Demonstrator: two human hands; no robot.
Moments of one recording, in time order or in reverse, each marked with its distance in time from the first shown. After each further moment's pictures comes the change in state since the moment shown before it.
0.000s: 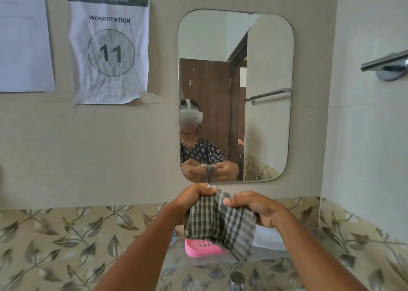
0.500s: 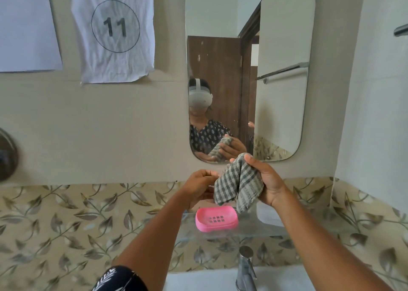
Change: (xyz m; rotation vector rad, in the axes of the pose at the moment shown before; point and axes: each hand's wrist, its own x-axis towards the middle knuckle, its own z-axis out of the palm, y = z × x) left_hand 0.003 -0.024 -0.009 0.222 0.265 0.154; right_hand 0.012 0.004 0.014 0.540 -0.012 -0.288
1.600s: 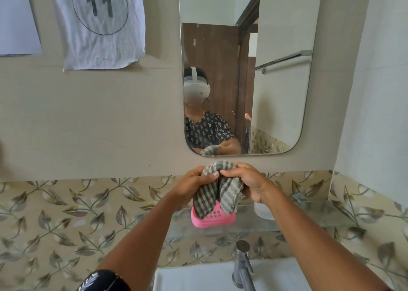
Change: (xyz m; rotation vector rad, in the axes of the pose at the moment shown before) left_hand 0.007 -0.023 -0.010 -0.144 -0.154 0.031; right_hand 0.024 0.024 -0.004 -0.342 0.087 0.146
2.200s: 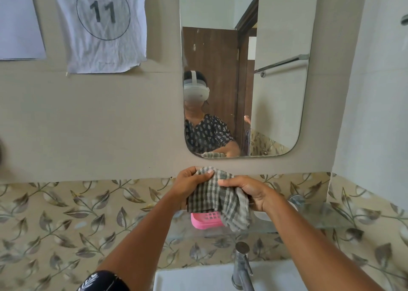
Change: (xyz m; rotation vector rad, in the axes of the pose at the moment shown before) left_hand 0.000 0.003 -0.003 -0.077 0.242 -0.010; right_hand -0.009 0.009 0.000 0.021 -0.073 0.263
